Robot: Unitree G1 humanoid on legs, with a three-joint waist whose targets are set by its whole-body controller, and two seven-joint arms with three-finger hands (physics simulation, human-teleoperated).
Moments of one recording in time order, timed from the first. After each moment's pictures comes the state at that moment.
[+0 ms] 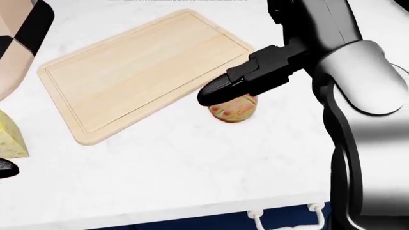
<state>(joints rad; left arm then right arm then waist) -0.21 0.41 0.55 -0.66 -0.36 0.69 -0.21 -0.84 -0.15 -0.01 -0.50 -0.25 1.05 0.36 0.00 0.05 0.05</state>
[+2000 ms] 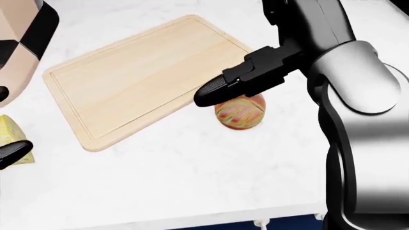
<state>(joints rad) -0.15 0.34 0.47 -0.39 -0.06 0.33 -0.29 -0.84 -0.14 0.00 -0.48 -0.26 1.03 0.36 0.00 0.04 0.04</state>
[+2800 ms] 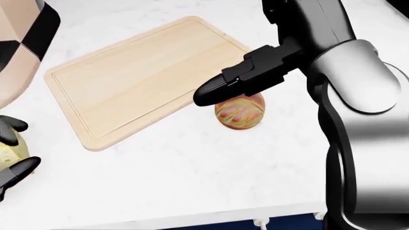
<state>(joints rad) -0.14 0.31 0.44 -0.28 0.10 0.15 -0.30 -0.84 -0.14 0.00 -0.48 -0.26 1.03 0.36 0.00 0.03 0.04</state>
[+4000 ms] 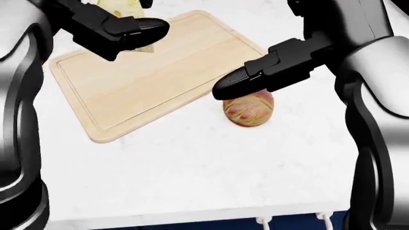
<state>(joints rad) -1.03 0.20 0.01 -0.32 0.29 1.04 -0.35 -0.85 -0.20 -0.04 -0.57 -0.22 1.12 0.34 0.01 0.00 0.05</state>
